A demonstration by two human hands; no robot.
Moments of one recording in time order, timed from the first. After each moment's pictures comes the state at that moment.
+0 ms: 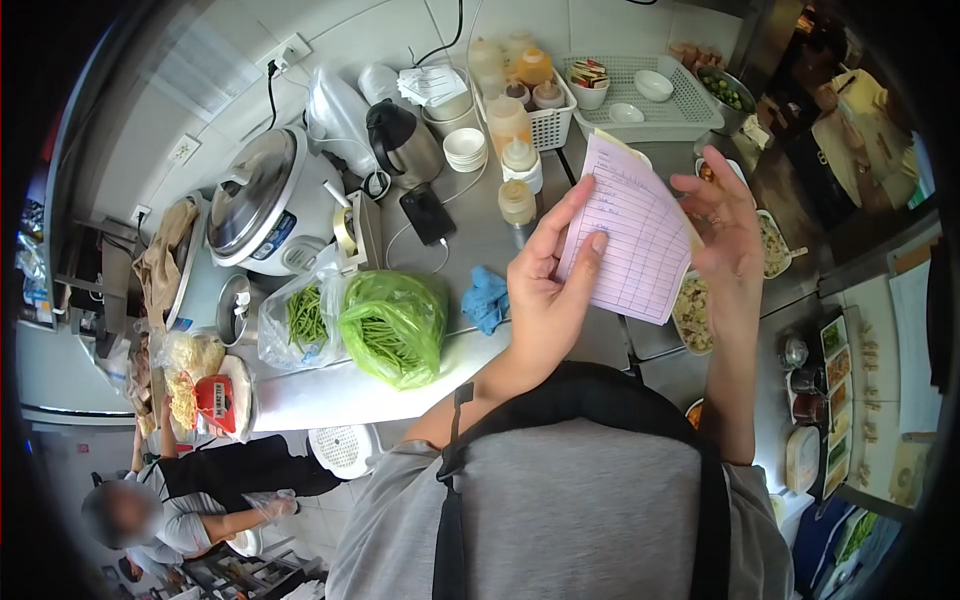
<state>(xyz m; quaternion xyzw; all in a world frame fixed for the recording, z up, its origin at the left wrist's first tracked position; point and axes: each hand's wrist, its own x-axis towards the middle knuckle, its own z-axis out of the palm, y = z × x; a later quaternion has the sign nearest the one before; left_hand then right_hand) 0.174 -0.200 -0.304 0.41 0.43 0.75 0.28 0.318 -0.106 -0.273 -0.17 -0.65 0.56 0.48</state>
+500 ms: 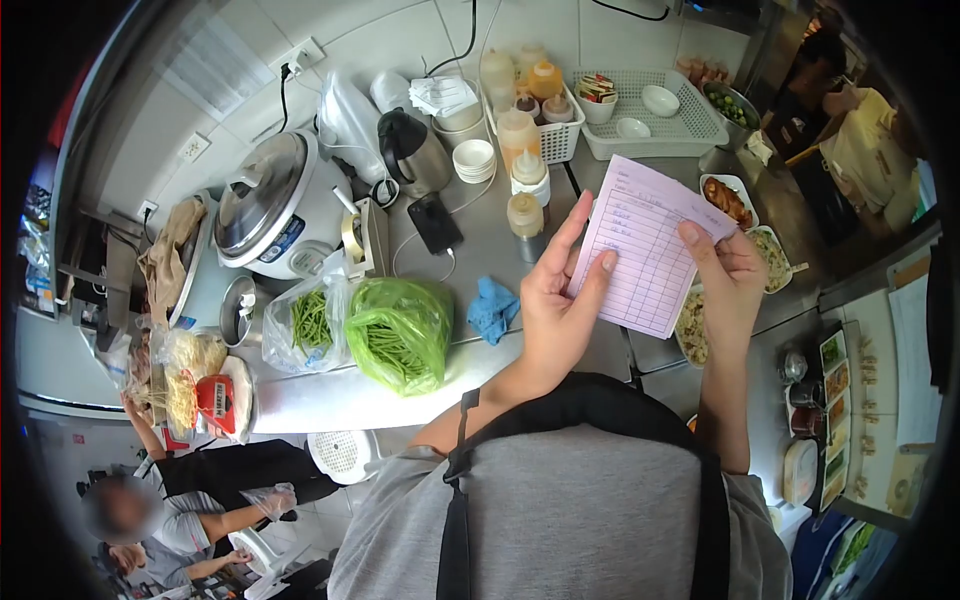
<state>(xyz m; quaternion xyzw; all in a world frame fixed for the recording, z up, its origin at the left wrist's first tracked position) 0.177 -0.203 -0.305 0.39 0.41 0.75 0.33 0.308 -0.111 -0.280 -0.27 -0.58 0.55 0.53</state>
